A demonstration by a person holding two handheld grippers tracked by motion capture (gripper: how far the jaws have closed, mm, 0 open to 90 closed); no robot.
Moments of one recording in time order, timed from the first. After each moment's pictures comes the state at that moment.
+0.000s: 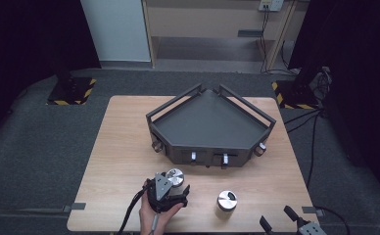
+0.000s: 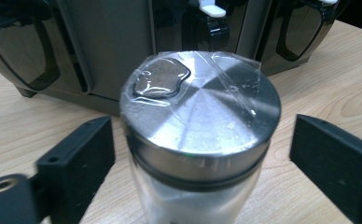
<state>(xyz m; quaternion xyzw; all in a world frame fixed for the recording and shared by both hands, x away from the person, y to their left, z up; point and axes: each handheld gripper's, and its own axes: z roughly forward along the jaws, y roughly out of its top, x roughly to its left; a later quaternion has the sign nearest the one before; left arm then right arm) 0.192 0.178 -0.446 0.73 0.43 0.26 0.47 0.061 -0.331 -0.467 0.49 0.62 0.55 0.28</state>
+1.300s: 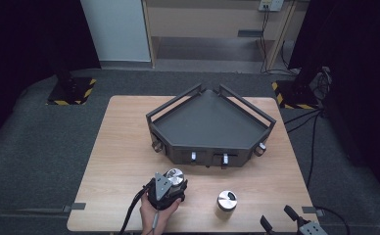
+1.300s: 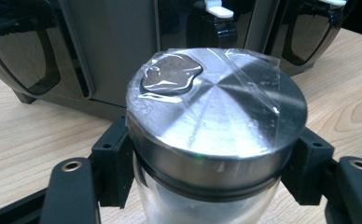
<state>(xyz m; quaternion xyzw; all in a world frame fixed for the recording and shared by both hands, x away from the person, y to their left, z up) 0.195 0.183 -0.459 0.72 0.42 0.27 0.48 0.063 -0.334 -0.468 0.49 0.62 0.55 0.28</state>
